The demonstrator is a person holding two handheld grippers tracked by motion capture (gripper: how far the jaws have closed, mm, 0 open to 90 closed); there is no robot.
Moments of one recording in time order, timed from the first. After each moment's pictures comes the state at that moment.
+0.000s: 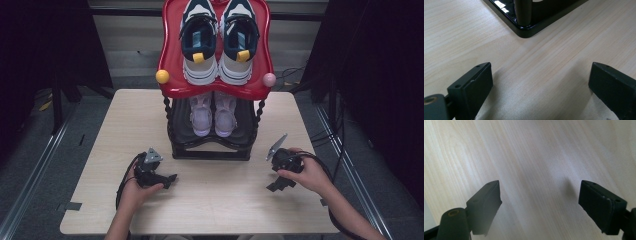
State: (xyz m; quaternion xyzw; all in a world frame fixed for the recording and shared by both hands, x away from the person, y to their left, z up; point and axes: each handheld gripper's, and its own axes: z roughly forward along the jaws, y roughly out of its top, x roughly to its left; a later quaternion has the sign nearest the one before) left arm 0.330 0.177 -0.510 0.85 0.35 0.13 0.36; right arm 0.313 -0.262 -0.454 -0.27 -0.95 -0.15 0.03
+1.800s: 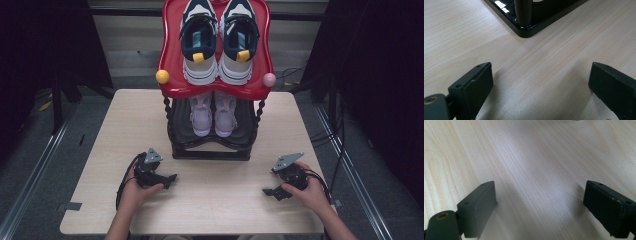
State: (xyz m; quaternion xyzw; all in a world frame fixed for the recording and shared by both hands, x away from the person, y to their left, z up) left arm 0.329 0.176 -0.510 0.85 0.35 0.14 0.36; right arm 0.281 -0.282 -0.497 -0.30 -0.90 -0.29 -0.08
